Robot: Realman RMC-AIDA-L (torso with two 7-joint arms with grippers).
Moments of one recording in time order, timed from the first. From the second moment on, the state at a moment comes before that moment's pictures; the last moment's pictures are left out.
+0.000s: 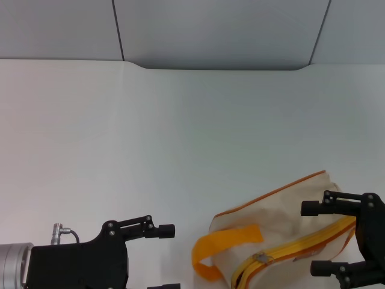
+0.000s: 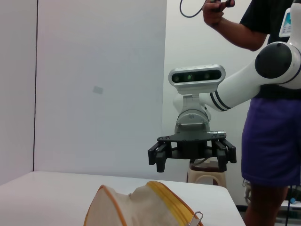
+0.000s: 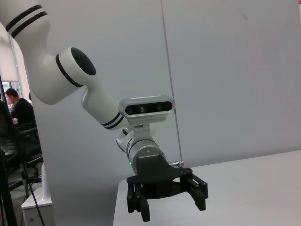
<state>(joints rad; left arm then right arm) -0.55 -2.07 -0.13 0.33 2.82 1.97 -0.64 0.43 2.05 -0.51 -0.67 -2.14 -2.07 1.06</state>
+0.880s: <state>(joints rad) -0.34 -2.08 -0.27 -0.02 2.82 1.70 -0.31 0.42 2.05 -0.51 -0.67 -2.05 -2.07 1.06</state>
